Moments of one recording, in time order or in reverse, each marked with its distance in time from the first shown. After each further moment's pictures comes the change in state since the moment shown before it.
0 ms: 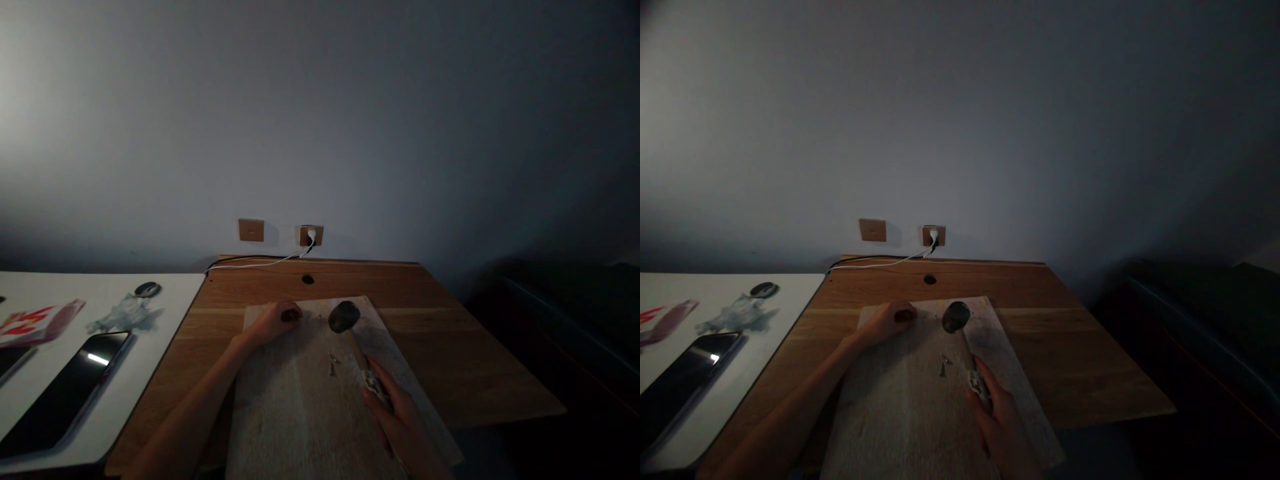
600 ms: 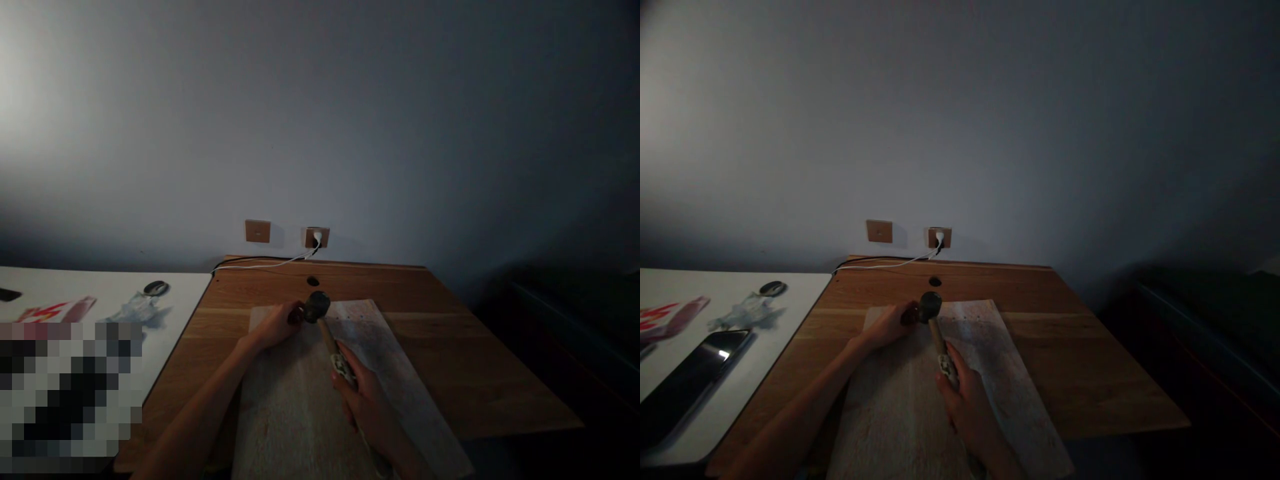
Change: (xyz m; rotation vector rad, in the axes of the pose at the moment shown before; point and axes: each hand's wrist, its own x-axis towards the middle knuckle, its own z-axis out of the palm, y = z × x) left_hand -0.002 0.004 0.000 0.010 0.023 -0.043; right_hand 0.025 -0.042 0.046 0.069 -0.131 -0.116
